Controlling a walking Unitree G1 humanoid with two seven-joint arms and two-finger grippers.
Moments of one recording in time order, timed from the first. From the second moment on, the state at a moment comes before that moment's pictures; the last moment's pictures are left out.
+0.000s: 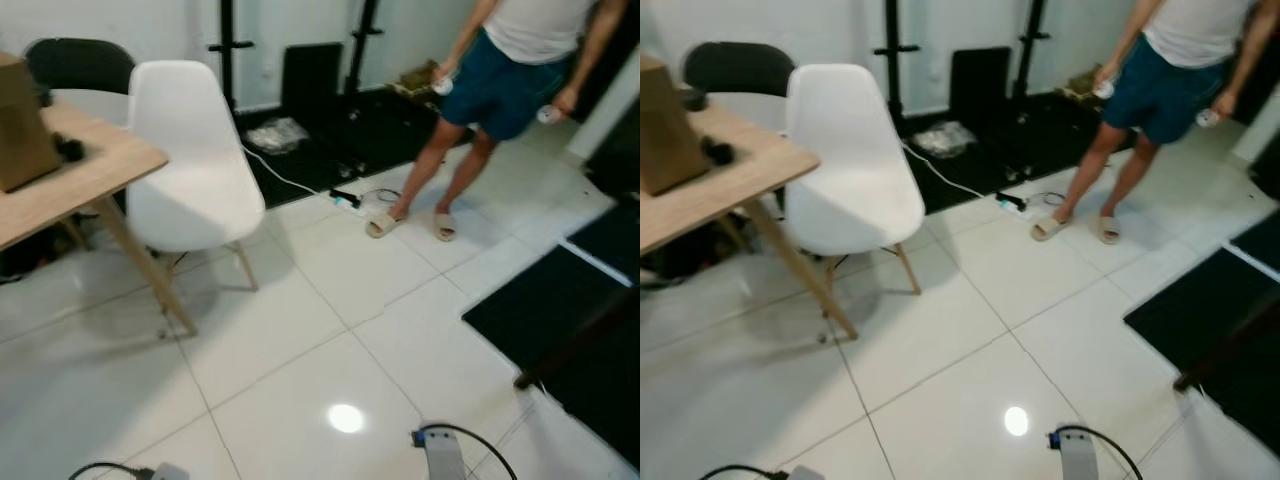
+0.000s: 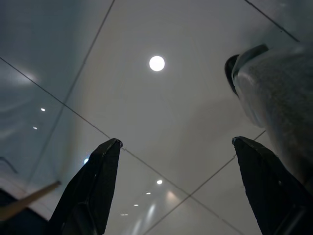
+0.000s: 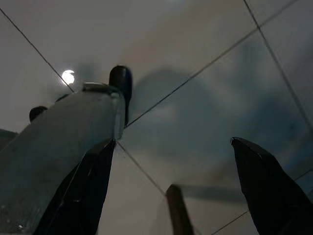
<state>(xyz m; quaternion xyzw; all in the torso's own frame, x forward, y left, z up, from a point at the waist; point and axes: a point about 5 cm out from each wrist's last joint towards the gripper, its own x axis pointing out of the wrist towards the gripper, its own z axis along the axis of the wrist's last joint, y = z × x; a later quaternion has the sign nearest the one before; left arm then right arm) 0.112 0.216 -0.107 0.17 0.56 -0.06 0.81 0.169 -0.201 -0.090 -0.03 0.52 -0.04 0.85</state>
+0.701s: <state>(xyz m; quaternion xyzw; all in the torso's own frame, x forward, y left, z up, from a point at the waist) 0.118 0.211 -0.106 0.17 0.56 -0.08 0.81 0.173 -0.208 -0.088 -0.03 0.52 -0.05 0.85</state>
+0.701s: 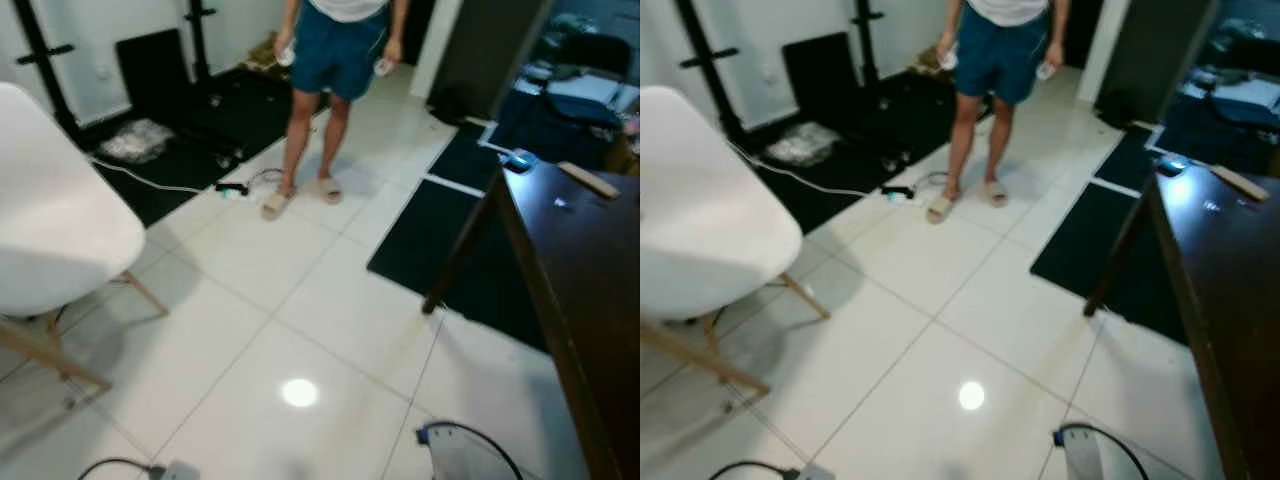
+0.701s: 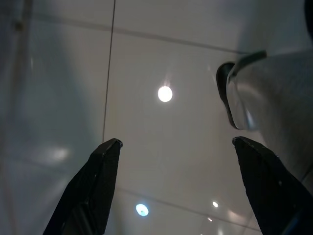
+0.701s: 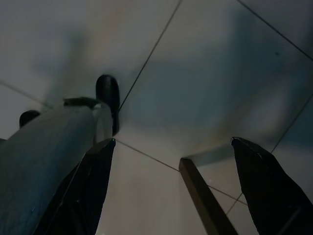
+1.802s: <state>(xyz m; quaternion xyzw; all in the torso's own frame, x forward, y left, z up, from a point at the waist) 0.111 0.217 -0.107 0.16 0.57 -0.04 0.80 0.163 -0.203 -0.092 -0.04 0.53 -0.02 0.85</state>
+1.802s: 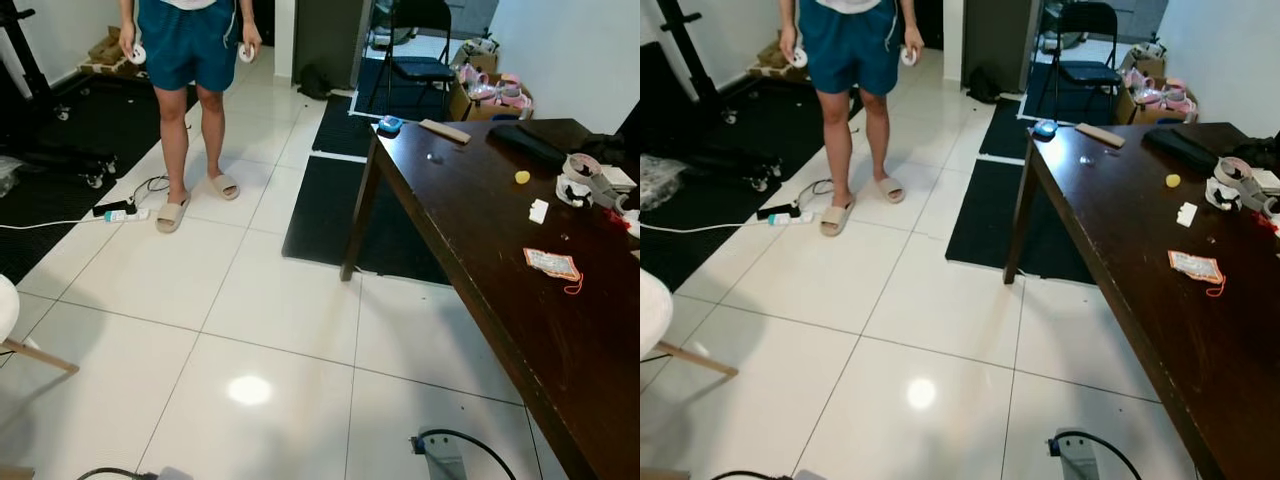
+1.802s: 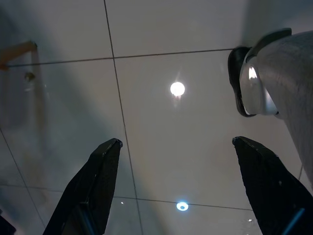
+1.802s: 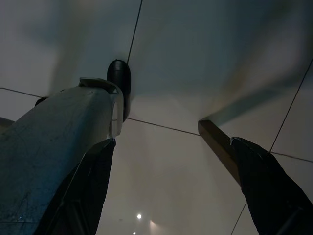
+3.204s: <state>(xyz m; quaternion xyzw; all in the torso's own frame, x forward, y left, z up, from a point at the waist) 0.090 0.215 -0.113 0.14 0.60 -0.04 0.79 0.159 -0.201 -0.094 -0.06 0.53 0.00 0.85</state>
